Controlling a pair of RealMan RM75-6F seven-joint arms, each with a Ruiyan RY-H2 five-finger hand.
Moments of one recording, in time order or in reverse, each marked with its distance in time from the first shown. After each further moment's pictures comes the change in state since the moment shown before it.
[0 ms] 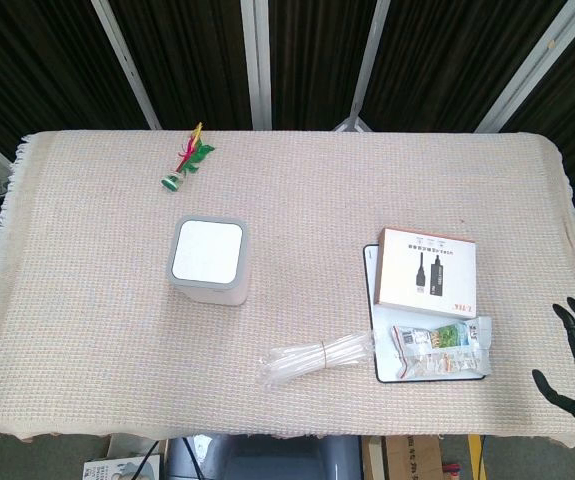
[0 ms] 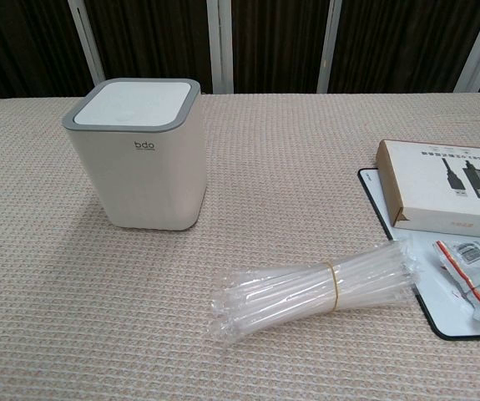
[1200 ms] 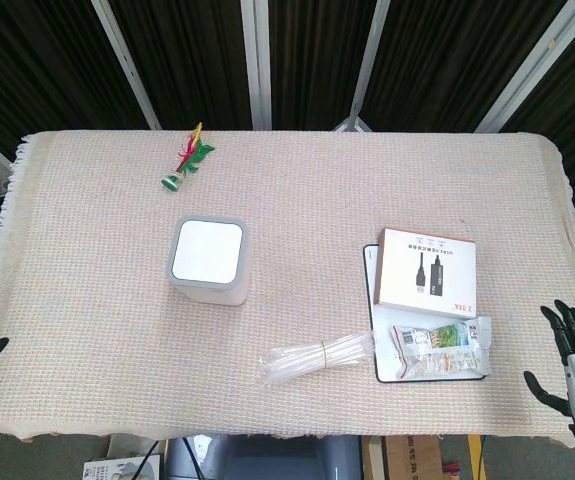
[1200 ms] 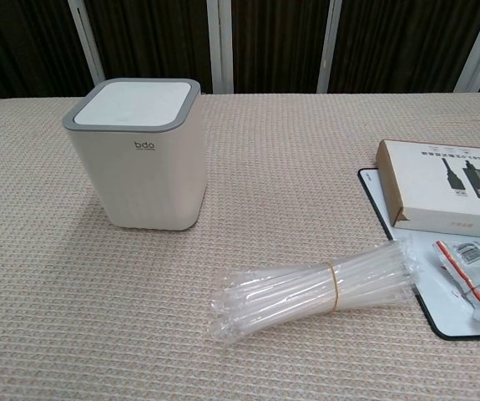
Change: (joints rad) left arm -0.137 0.015 -0.052 0.072 0.080 -0.108 -0.134; right arm 0.019 -0.017 -0.006 -0.019 0.034 -0.057 -0.063
